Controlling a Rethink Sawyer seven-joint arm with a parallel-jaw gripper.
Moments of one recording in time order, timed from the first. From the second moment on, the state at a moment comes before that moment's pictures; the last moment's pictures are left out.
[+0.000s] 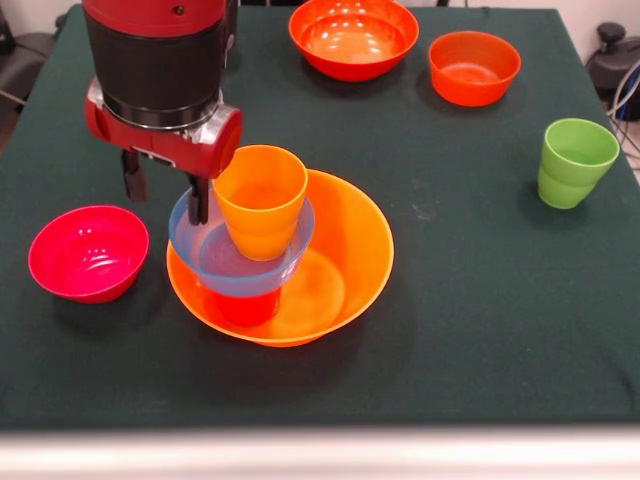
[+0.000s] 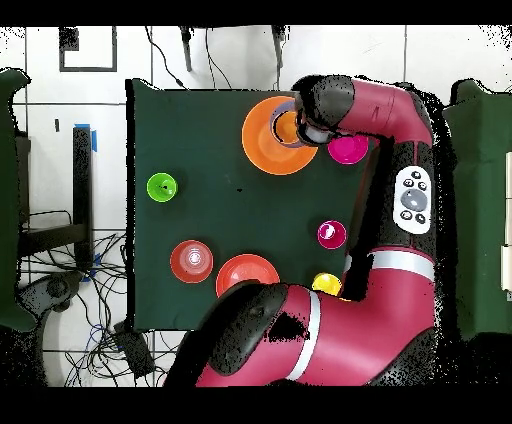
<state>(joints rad) -0.37 -0.30 0.07 0.84 -0.22 1.01 1.88</state>
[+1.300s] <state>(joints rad) -0.37 -0.41 0.07 0.86 -0.22 1.15 1.82</state>
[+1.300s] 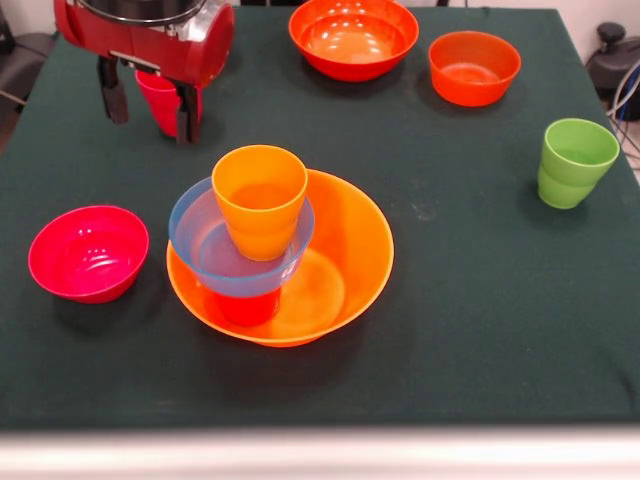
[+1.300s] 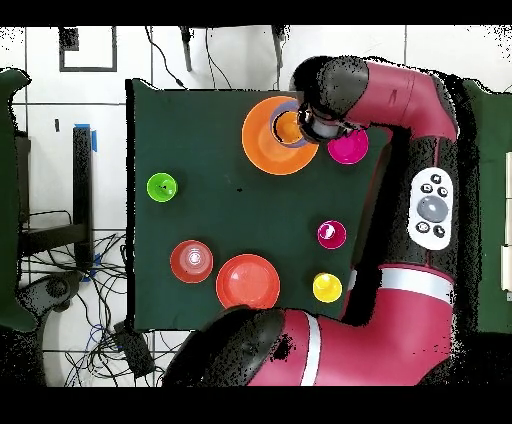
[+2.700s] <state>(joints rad) -0.43 -0.32 0.09 0.83 -0.29 1.16 1.82</state>
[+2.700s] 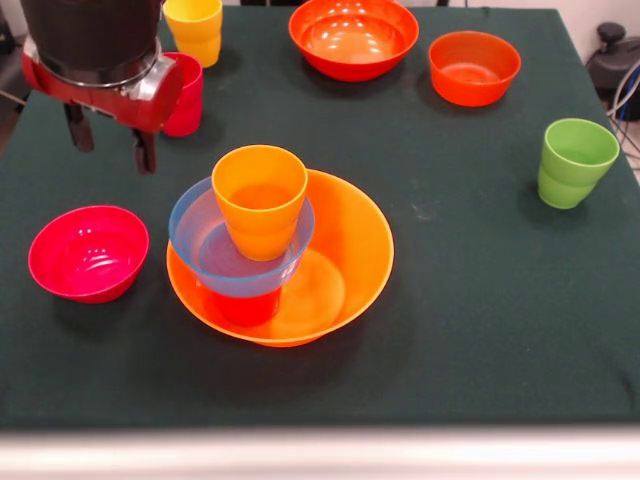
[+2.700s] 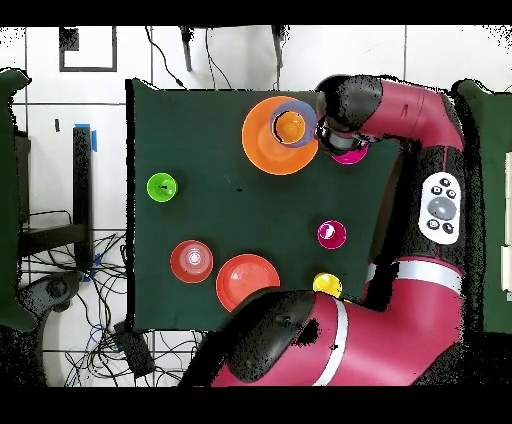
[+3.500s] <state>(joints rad) -0.46 -0.20 0.14 0.75 -0.33 1.15 1.68</state>
